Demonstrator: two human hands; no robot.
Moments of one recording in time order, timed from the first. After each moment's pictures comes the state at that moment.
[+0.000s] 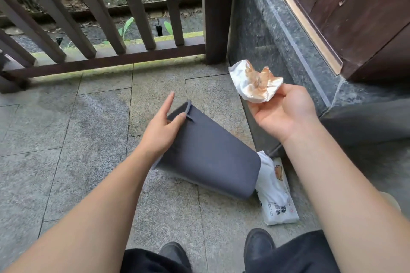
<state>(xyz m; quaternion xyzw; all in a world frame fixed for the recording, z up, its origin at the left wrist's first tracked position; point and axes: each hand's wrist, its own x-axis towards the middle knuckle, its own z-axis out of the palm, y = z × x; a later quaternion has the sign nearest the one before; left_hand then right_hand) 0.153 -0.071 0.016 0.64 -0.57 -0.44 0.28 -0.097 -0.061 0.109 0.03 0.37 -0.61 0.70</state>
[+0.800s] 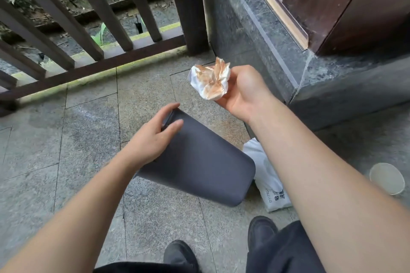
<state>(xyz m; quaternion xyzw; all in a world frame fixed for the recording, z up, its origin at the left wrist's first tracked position) 0.123 -0.069 0.027 0.58 -0.70 -0.40 0.13 -0.111 -0.094 0.076 -0.07 0.47 -0.53 0.71</state>
